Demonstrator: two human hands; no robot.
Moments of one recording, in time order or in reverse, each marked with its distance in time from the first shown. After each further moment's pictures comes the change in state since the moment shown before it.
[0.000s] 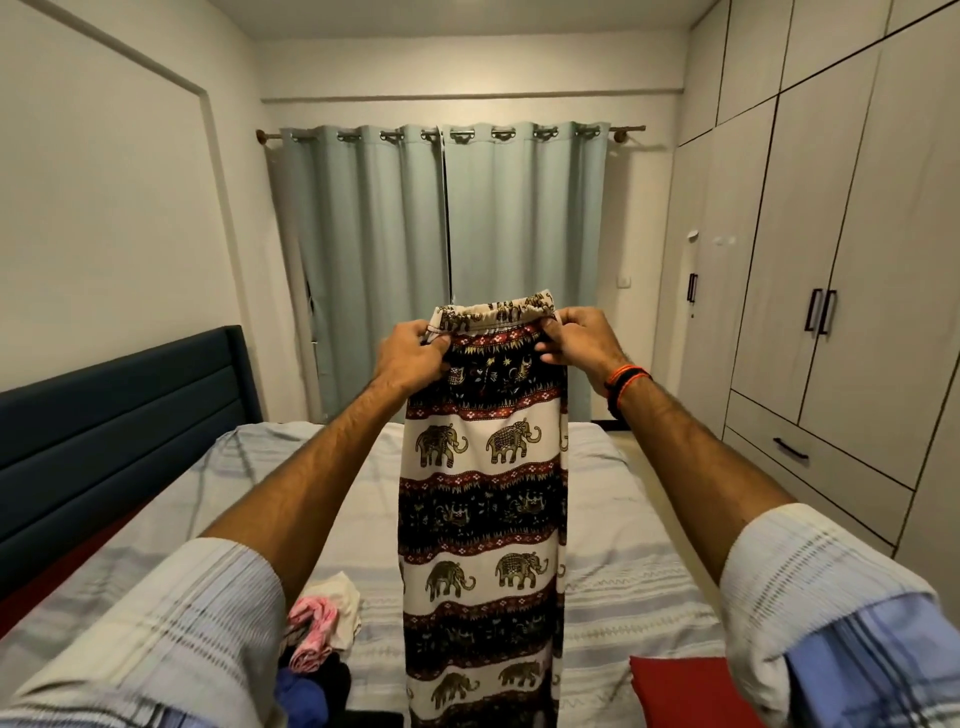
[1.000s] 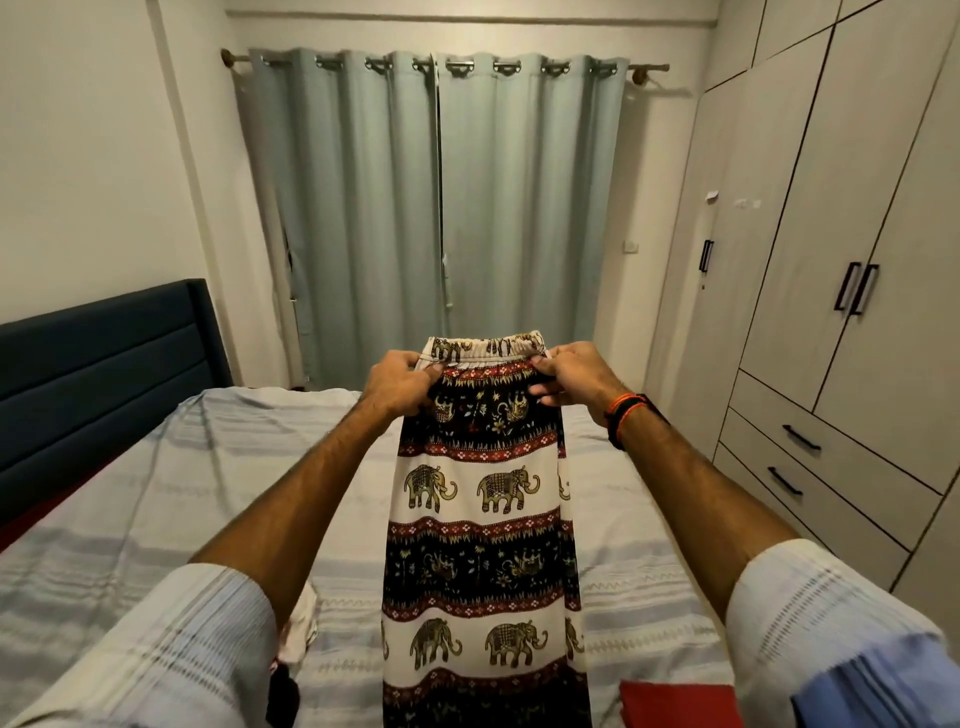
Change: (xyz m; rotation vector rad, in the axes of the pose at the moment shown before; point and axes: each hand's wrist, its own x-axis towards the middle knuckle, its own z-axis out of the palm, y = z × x) left_hand 0.107 -0.113 0.105 0.044 -0.114 -0.184; right_hand 0.108 0.132 -0.003 -0.072 -0.127 0.281
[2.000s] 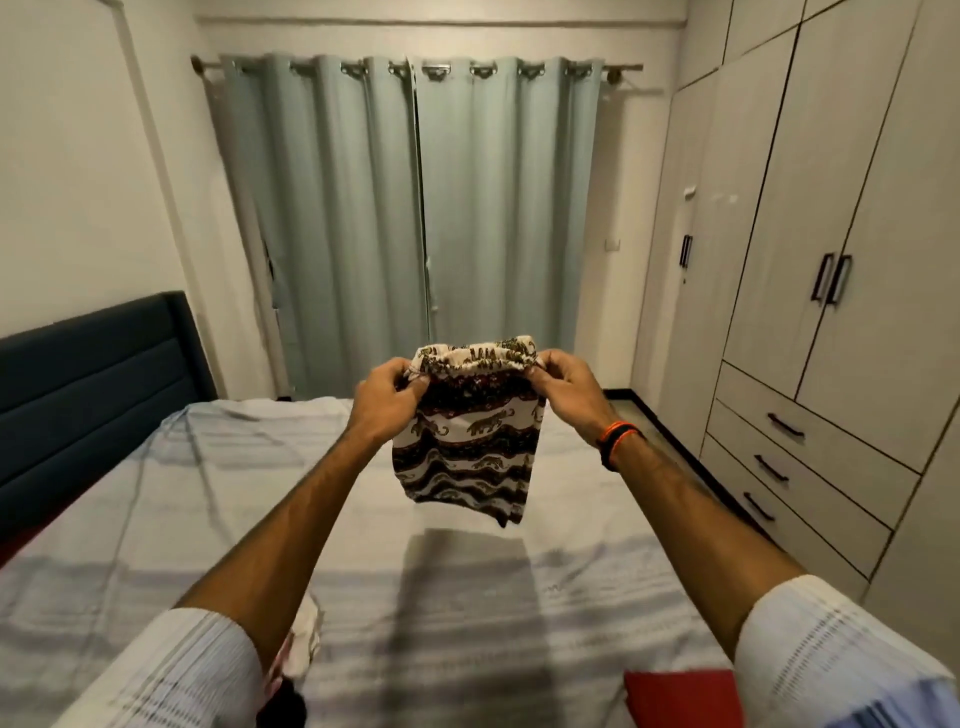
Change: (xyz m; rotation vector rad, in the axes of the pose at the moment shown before) left_hand 0.005 -0.017 -0.013 0.043 0.067 0.184; right_hand 0.004 0.020 0.013 -0.141 0.076 -0.314
